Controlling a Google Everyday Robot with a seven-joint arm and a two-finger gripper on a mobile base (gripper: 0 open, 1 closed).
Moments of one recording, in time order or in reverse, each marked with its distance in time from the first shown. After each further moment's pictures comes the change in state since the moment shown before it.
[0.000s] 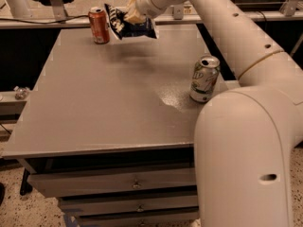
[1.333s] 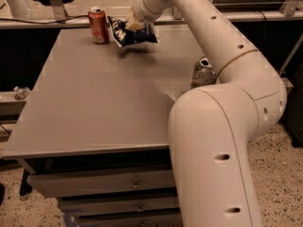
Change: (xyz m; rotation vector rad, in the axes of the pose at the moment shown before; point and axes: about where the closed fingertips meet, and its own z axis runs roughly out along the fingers) arm 0.028 0.007 0.041 -0.079 0.106 -0.014
